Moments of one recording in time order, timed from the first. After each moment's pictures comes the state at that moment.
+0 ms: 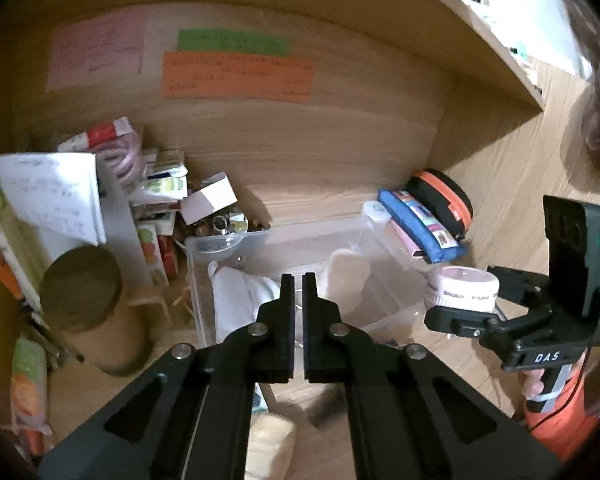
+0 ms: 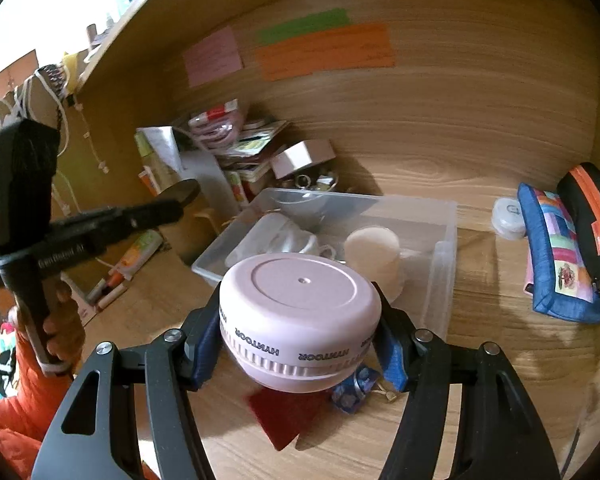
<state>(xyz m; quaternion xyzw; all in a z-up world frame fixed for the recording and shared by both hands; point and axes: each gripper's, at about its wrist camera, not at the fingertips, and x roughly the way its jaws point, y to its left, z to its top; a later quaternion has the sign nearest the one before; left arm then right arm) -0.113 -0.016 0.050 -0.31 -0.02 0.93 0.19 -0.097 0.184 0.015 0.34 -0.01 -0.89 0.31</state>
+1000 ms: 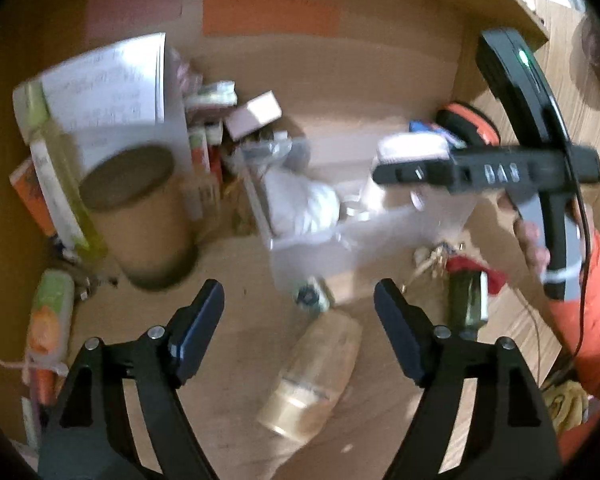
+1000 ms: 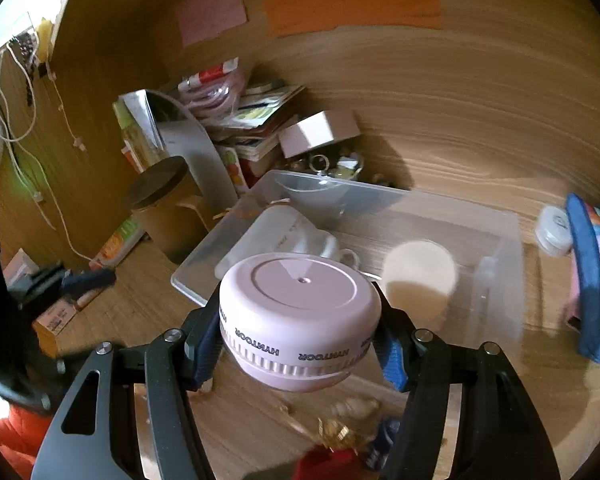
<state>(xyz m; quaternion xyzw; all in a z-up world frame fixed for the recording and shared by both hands) -0.059 -0.055 -0.020 -0.36 0.03 0.92 0.16 -0.151 0.115 -0.010 0.39 0.03 -0.86 0.32</state>
